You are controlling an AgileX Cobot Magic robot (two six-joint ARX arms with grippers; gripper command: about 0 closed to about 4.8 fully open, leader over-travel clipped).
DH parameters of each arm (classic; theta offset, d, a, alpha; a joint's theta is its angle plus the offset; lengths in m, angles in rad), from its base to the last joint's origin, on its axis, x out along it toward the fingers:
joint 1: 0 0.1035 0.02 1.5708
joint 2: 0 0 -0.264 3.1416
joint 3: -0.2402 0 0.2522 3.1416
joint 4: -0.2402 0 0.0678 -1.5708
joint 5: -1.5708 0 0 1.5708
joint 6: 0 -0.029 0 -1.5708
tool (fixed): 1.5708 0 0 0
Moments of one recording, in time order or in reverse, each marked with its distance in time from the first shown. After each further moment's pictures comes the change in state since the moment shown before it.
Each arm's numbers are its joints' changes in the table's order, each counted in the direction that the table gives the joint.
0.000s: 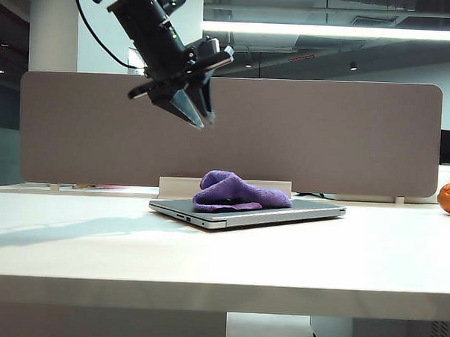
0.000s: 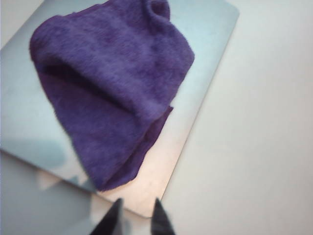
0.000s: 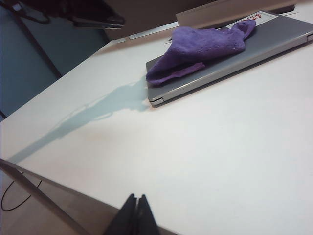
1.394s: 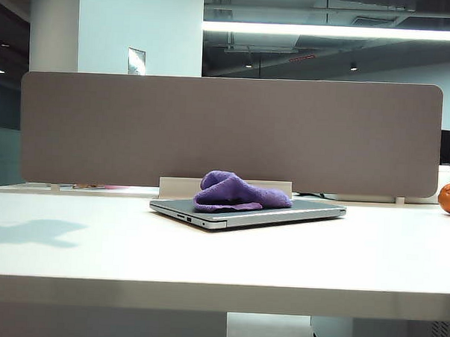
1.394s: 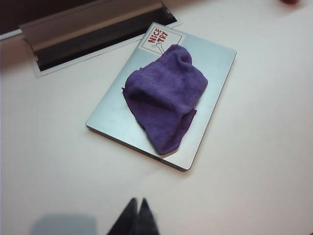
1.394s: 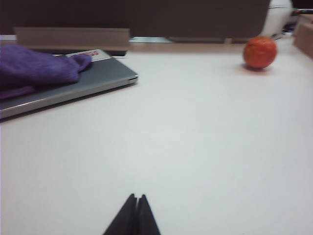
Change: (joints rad) left arm 0.051 0.455 0.002 -0.278 0.105 -0.177; right arm -0.001 0.000 0.000 0.016 -0.583 0.327
